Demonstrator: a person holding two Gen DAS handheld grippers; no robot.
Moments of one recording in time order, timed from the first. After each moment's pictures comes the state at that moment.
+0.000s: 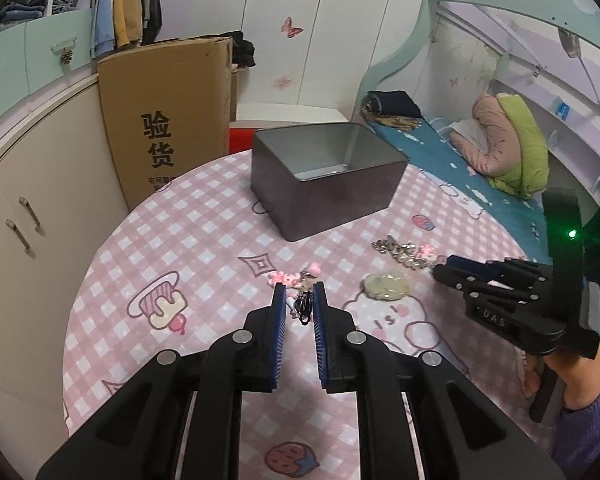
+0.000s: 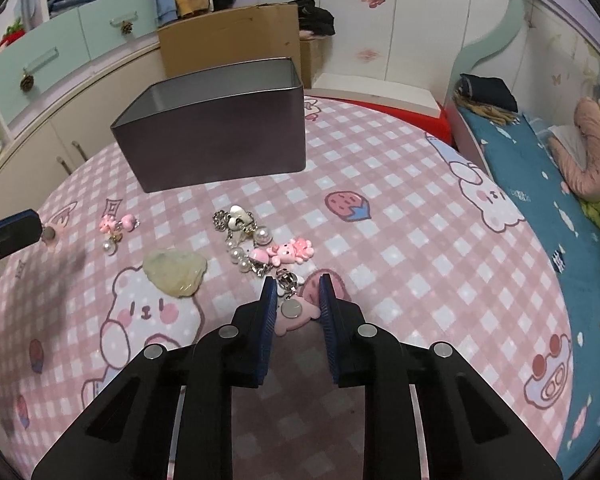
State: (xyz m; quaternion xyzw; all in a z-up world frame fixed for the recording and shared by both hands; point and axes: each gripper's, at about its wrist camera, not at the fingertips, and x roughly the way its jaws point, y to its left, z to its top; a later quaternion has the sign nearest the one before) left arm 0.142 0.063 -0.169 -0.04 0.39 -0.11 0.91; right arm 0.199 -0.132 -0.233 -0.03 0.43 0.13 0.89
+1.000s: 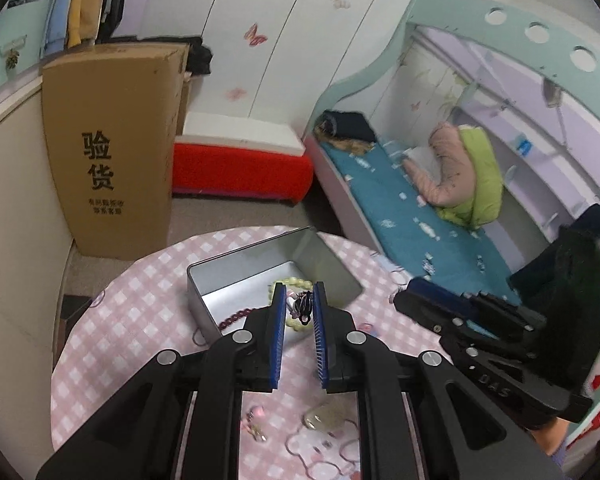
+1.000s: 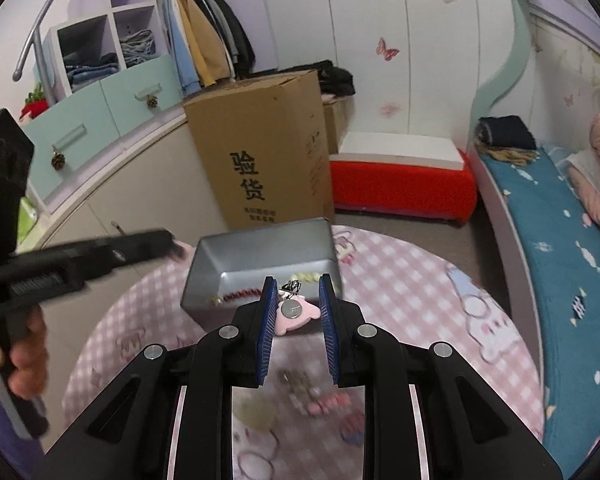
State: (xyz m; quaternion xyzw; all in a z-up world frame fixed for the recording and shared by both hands) left arm 0.262 0.054 -0.105 -0.10 0.40 -0.19 0.89; right arm 0.261 -0.111 -0.128 0.03 0.36 0.18 0.91
